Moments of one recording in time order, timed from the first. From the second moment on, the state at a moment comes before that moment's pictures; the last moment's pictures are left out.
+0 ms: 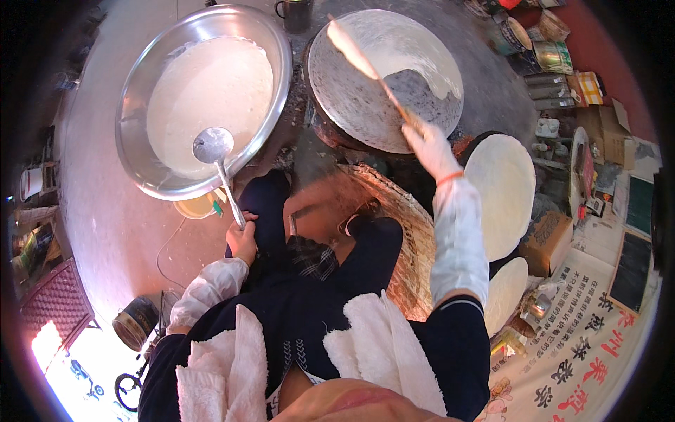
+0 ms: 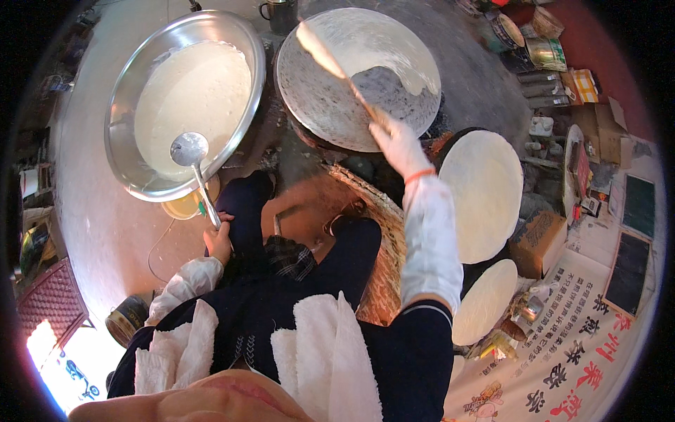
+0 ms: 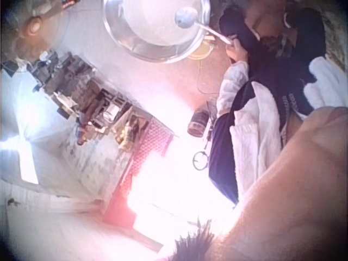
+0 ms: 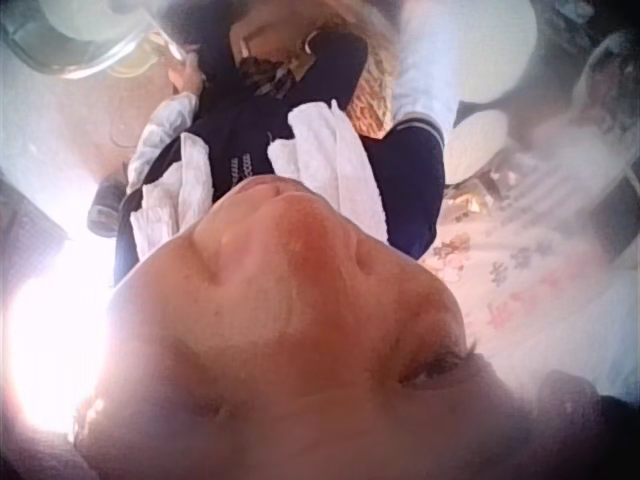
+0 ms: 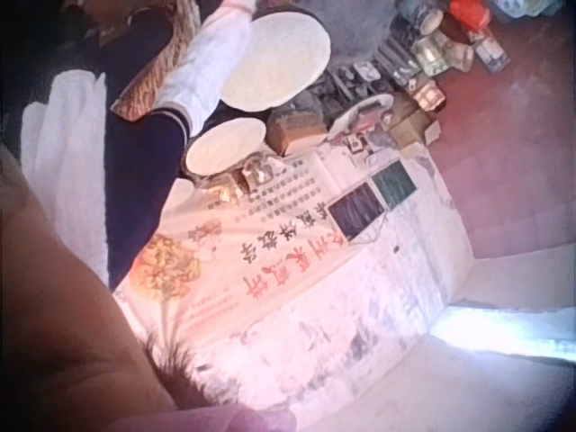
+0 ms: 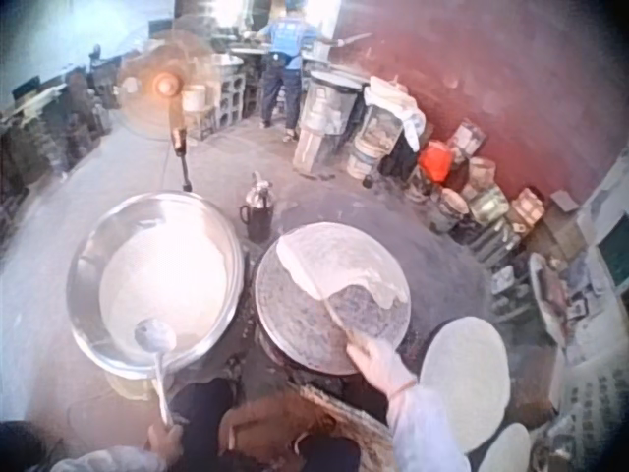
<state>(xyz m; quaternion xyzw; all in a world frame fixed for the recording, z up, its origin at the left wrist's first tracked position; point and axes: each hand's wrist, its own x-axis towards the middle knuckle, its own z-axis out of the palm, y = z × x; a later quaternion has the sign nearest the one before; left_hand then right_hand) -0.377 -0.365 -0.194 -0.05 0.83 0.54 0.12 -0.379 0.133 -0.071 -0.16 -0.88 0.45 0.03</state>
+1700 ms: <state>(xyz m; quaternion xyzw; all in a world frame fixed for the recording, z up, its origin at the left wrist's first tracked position) -0.384 -0.375 -0.197 -0.03 0.80 0.58 0.13 -0.466 -0.147 -0.126 -0.32 -0.48 0.79 0.22</state>
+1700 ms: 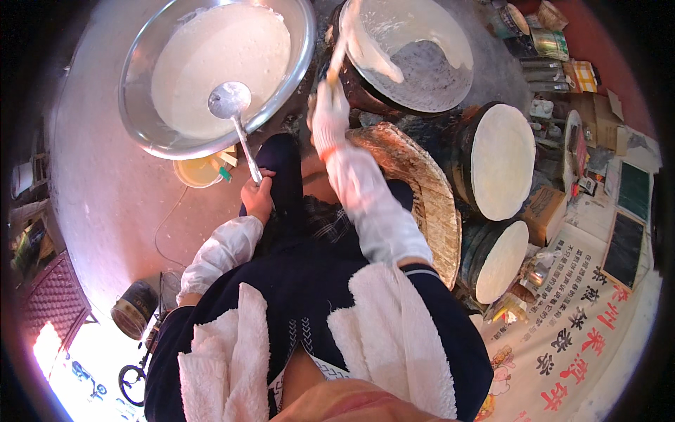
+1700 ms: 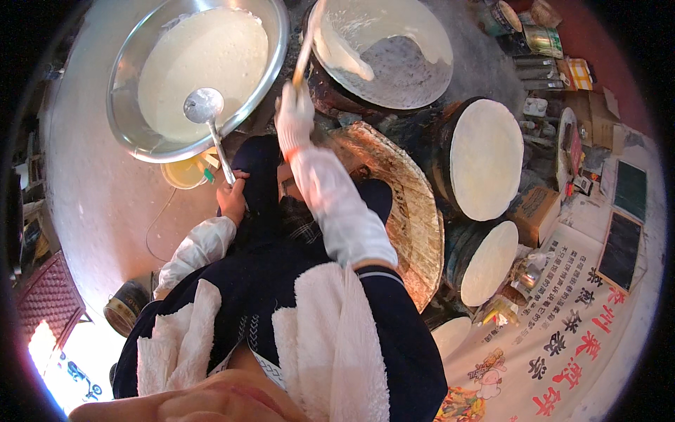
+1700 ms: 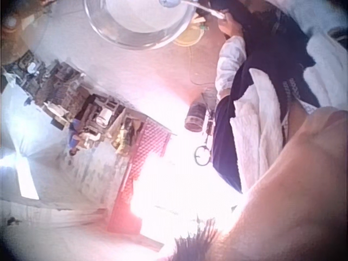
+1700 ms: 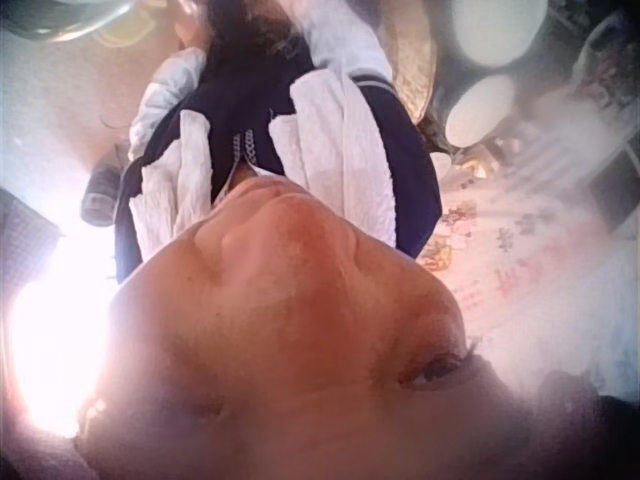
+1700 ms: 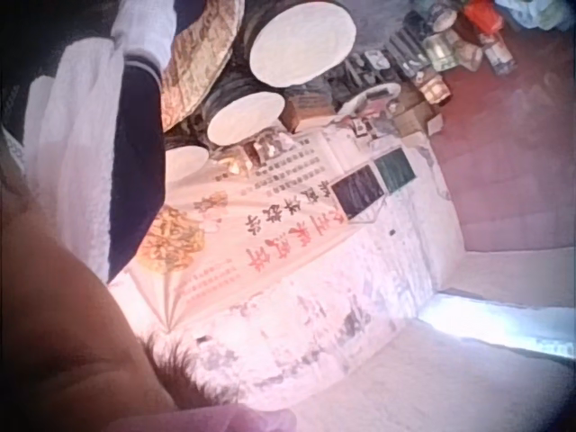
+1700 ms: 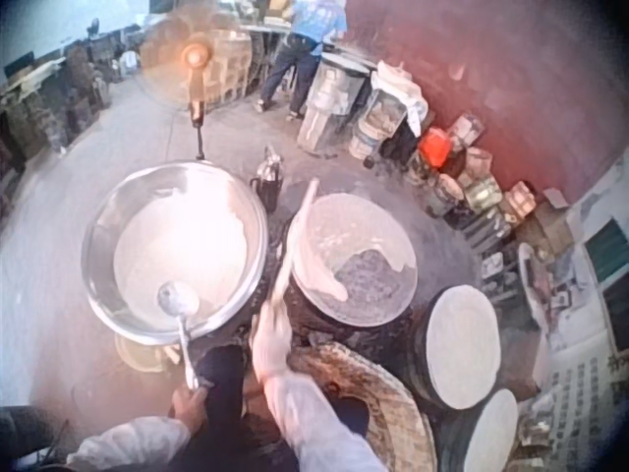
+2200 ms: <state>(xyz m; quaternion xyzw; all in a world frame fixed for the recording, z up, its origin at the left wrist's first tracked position) -0.385 -0.378 -0.205 -0.03 0.79 0.61 0.11 -0.348 -0.125 -0.069 -0.49 -0.30 0.79 0.21</state>
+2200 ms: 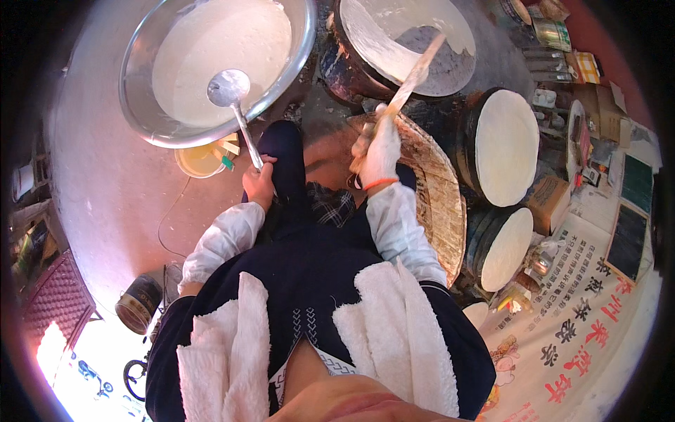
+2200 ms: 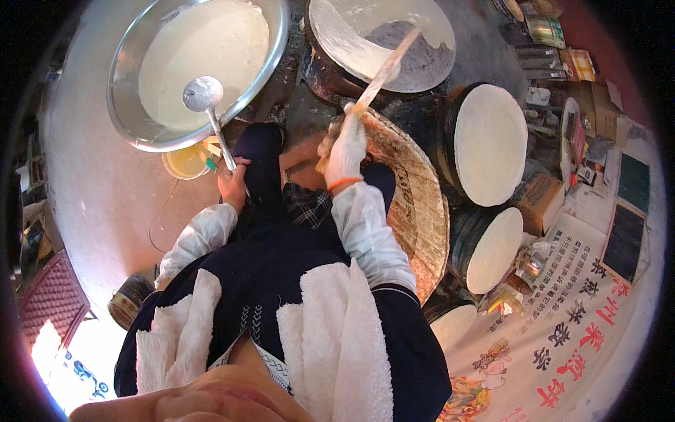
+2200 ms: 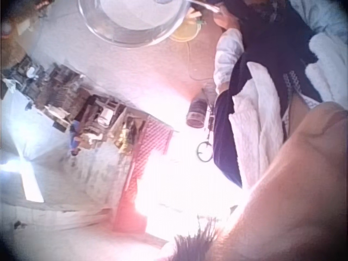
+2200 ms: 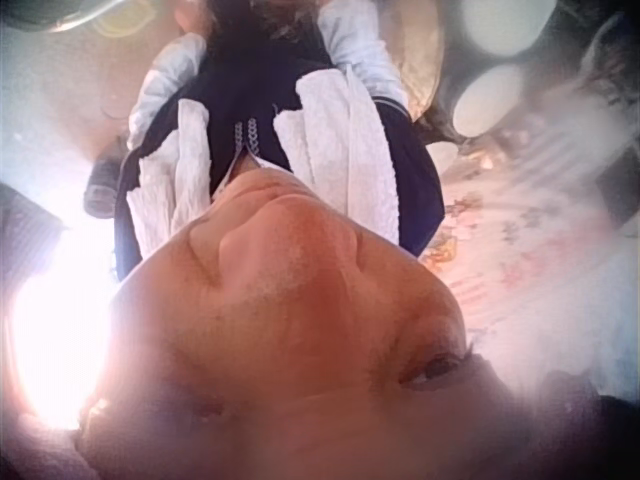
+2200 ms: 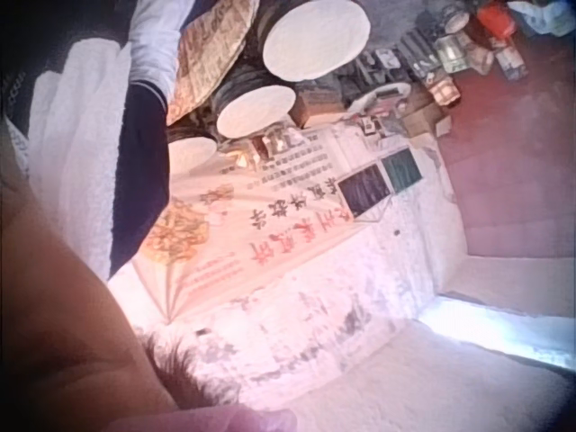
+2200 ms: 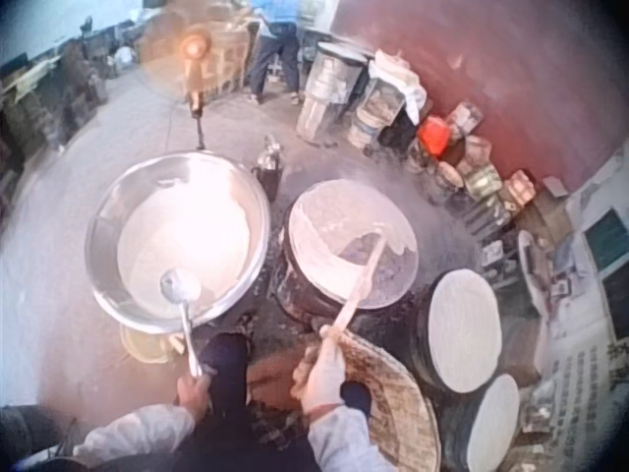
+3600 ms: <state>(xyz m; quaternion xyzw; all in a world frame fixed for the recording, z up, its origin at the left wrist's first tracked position) -0.377 -0.325 -0.175 0.02 0.87 0.49 0.08 -0.248 0.104 -0.131 -0.34 -0.85 0.31 0.25</state>
